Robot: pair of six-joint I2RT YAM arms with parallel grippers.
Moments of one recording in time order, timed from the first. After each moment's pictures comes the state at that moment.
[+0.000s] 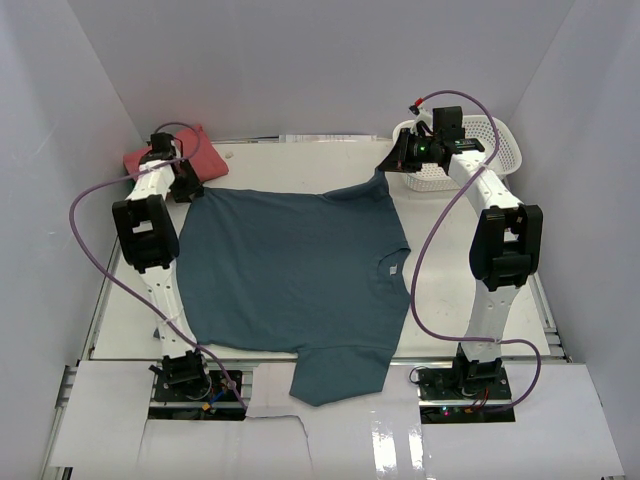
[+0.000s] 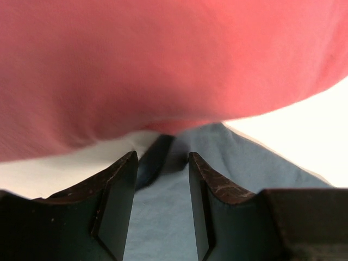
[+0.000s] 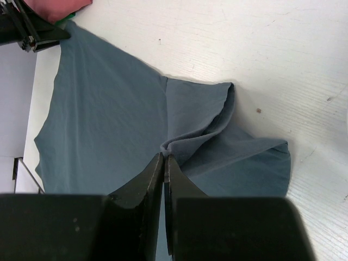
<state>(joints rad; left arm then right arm) 0.20 2.37 2.00 -0.66 0.09 -0.31 0.14 2.01 1.77 -0.46 -0.67 0.28</state>
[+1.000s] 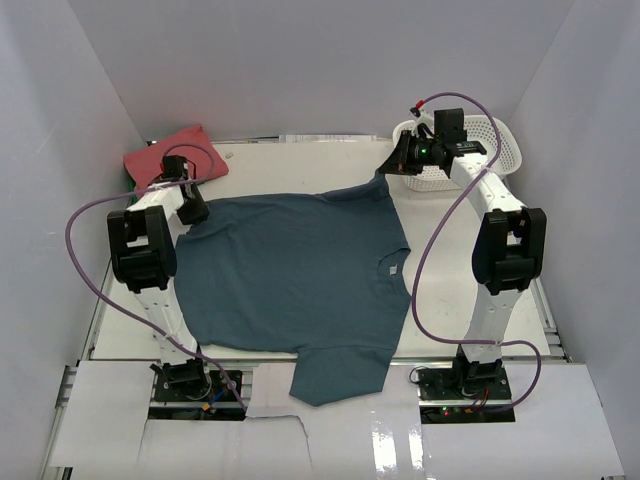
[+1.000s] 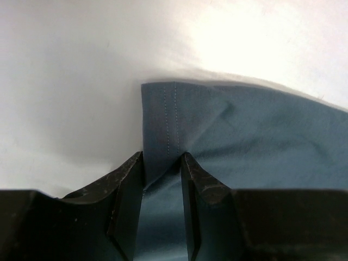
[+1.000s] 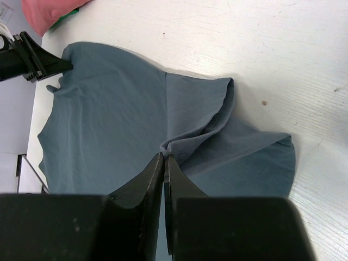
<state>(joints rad) 0.13 2.06 1.47 -0.45 -0.07 -0.31 0.14 1.97 1.72 -0.45 -0.68 0.29</state>
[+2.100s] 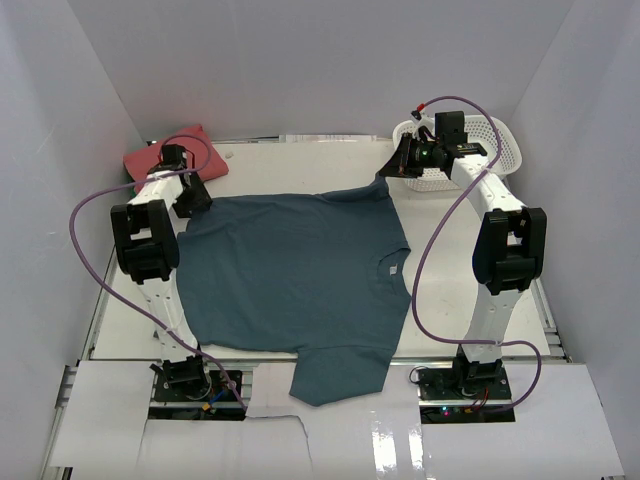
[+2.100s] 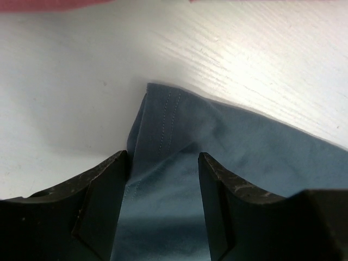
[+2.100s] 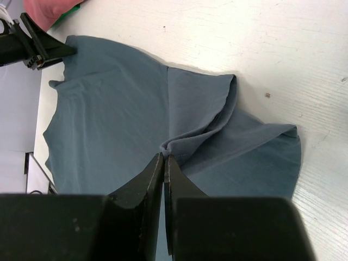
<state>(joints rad) 0.13 2.14 1.63 -0.56 -0.07 -0.34 0.14 1.97 1.70 -0.45 -0.69 0.31</state>
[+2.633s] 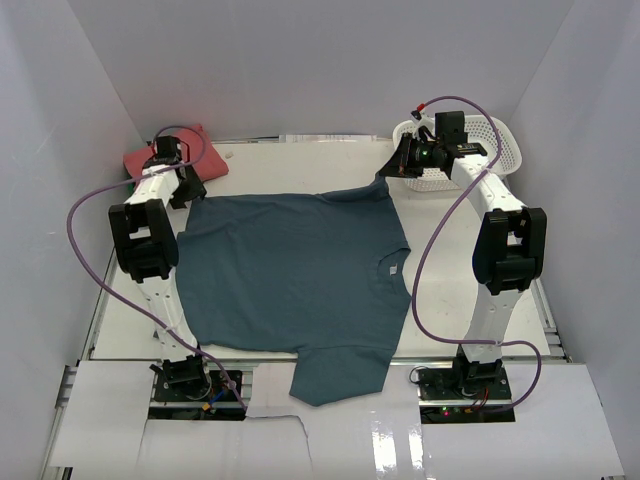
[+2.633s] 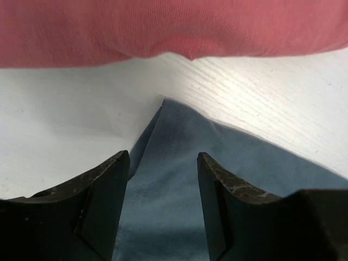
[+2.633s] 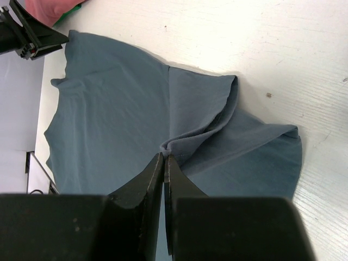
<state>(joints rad) 0.15 2.17 1.74 -0.58 -0.10 -0.34 0.14 1.97 1.70 -0.45 -0.70 0.31</state>
